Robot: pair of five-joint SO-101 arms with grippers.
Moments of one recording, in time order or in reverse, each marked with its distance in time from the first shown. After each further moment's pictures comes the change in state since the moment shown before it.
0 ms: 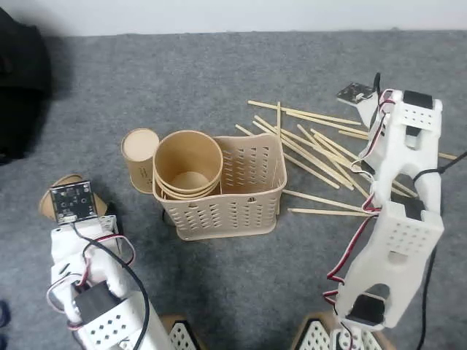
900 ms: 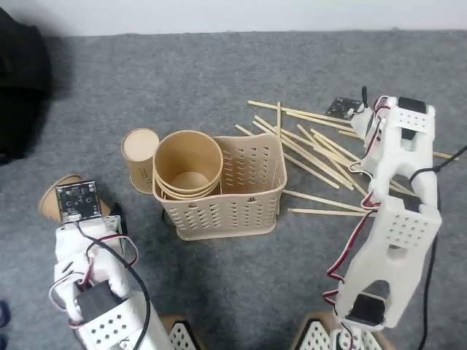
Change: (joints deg) left arm 1.8 0.0 0.9 0.0 0.0; right arm 0.0 5.0 0.0 -2.7 17.8
